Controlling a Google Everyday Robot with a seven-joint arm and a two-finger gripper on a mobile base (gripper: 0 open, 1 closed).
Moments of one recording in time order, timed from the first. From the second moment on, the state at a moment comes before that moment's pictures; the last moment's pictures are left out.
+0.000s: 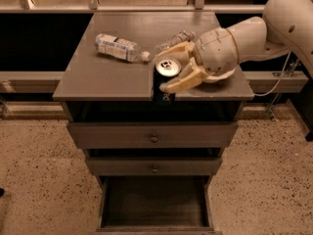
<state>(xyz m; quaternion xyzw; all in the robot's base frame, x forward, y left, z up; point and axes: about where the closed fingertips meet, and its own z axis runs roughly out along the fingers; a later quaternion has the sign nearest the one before) 0.523 -0.023 0.943 -0.70 0.44 0.36 0.44</state>
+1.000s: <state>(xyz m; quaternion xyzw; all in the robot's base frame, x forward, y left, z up) 0.625 -0.029 0.970 -0.59 0.56 0.37 0.45</state>
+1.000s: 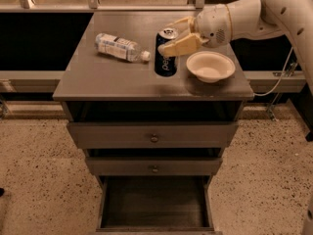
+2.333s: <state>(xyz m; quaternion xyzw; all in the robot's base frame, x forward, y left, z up) 0.650 -0.031 0.921 -0.58 0.60 0.35 0.42</state>
